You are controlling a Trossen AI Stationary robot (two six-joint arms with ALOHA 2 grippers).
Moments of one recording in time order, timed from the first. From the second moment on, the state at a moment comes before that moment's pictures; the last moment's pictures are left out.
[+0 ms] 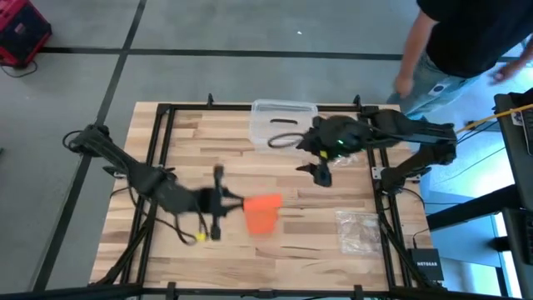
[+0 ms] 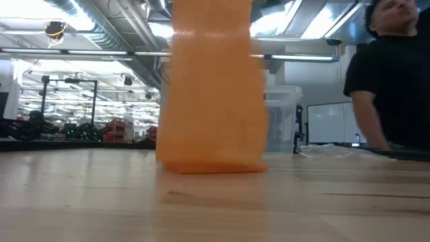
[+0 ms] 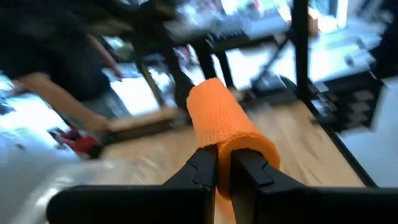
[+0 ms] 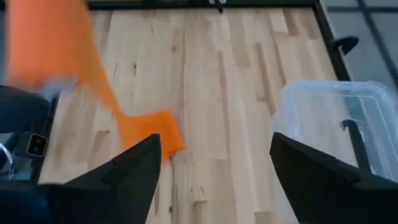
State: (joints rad) left arm -0.56 1.30 1.30 -0.22 -0.66 0.15; right arm 0.13 1.48 1.87 -1.17 0.11 0.11
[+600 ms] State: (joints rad) left arm -0.40 1.18 1.21 0.06 -0.53 0.37; right arm 0.29 1.16 1.04 -0.12 0.36 -0.01
